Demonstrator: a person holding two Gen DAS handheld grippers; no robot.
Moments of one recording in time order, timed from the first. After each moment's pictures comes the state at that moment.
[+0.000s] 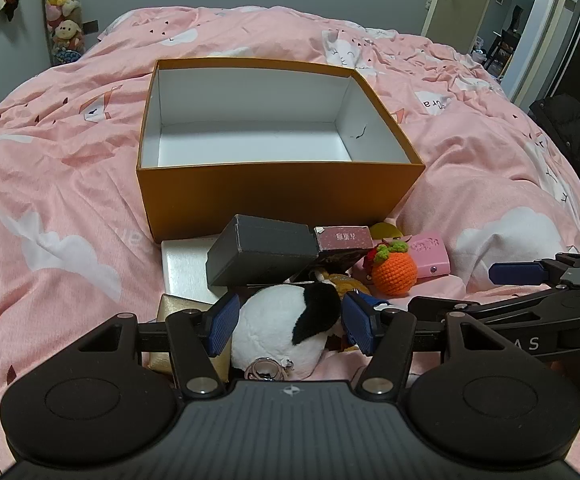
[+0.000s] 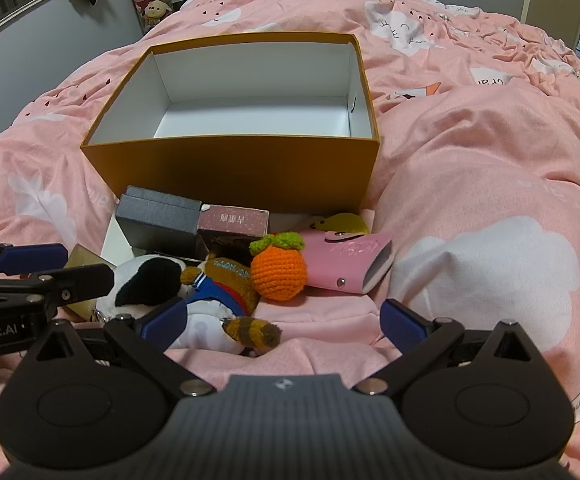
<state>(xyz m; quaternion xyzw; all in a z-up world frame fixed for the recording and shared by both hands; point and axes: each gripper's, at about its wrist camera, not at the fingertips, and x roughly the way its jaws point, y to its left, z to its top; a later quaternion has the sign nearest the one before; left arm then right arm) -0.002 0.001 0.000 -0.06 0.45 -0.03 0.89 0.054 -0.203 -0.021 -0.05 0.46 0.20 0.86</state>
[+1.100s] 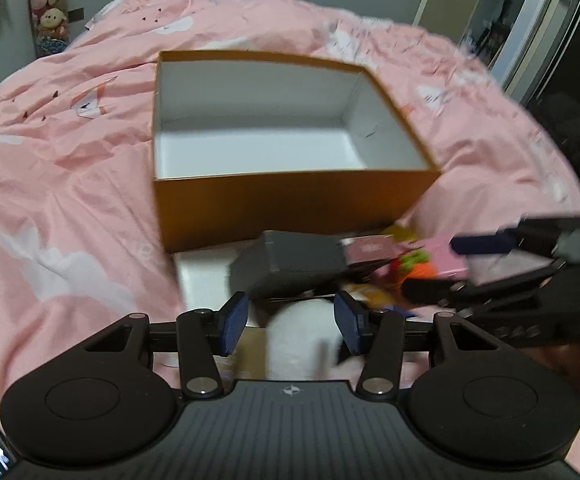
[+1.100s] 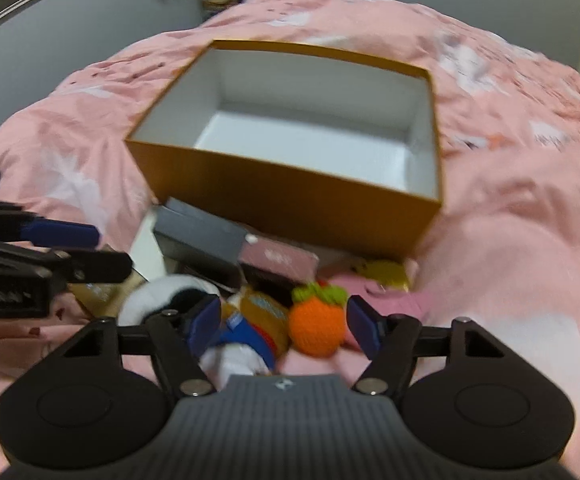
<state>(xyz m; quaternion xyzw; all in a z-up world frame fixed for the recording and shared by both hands) 0.028 0.037 -0.005 -0.05 0.47 -0.06 0.88 0.082 -0.163 -0.011 -0.12 0.44 0.30 0.84</state>
